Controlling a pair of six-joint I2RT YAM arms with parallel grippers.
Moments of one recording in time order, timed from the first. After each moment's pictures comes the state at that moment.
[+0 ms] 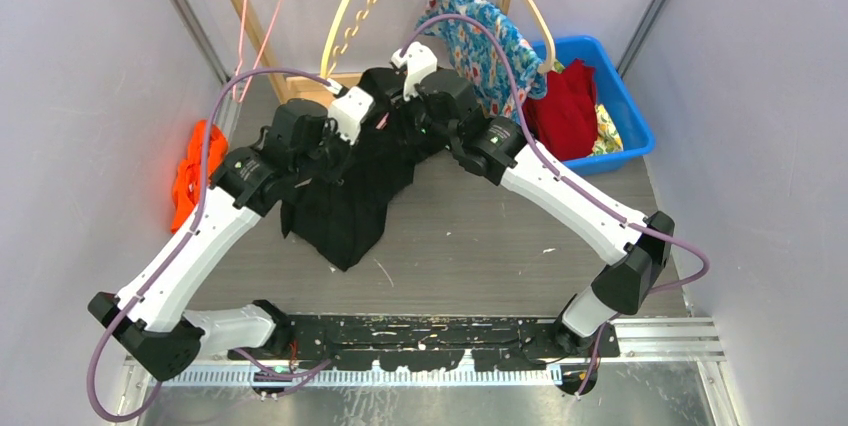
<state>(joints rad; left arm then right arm) -0.62 1.19 1.41 -0.84 -0.09 0.13 0.84 1.58 1.67 -0.42 0.18 0.12</state>
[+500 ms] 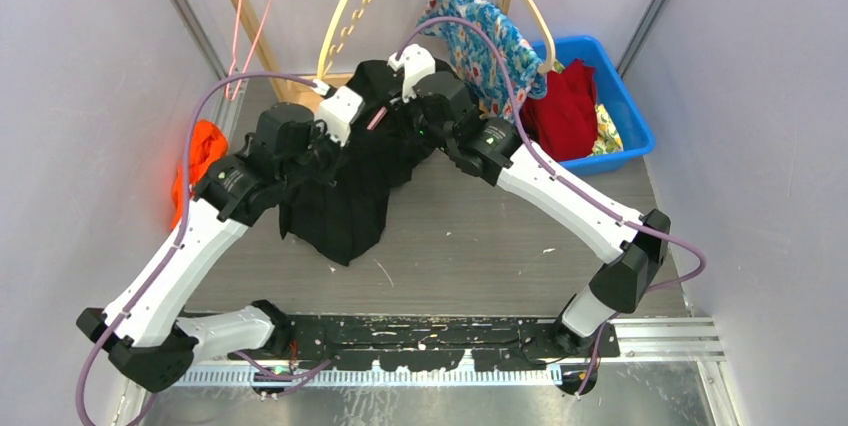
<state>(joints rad) -0.62 1.14 1.41 -0.82 -0.10 0.13 0.85 1.59 1.67 -0.43 0.23 0.11</state>
